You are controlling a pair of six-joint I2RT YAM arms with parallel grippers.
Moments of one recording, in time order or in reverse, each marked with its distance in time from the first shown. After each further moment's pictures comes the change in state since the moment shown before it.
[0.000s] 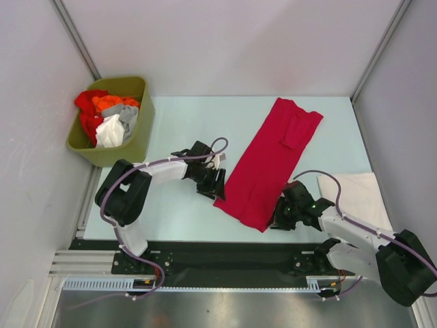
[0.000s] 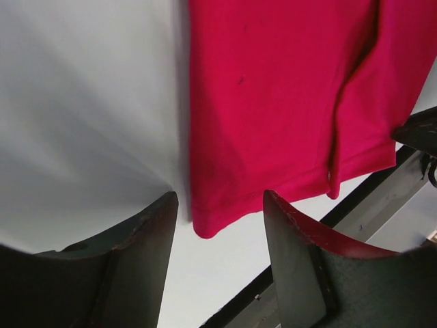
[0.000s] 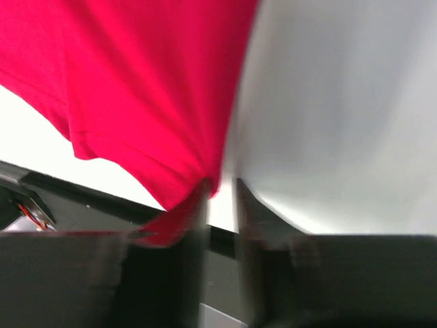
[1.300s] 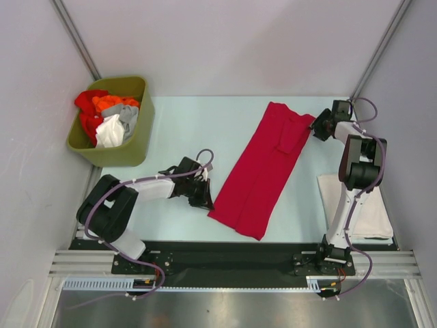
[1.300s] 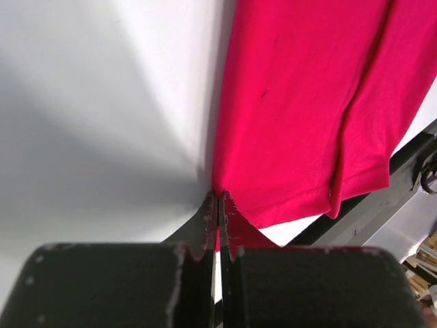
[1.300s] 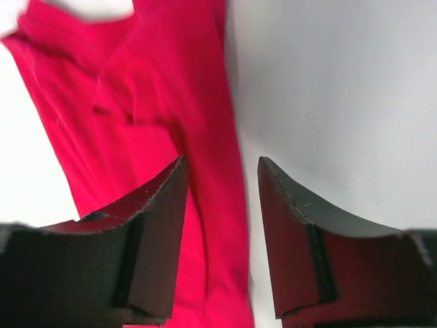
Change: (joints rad) left arm -0.006 -0.195 -0.312 0.216 -0.027 -0.180; right arm -0.782 1.102 1.160 0.211 0.019 -0.287
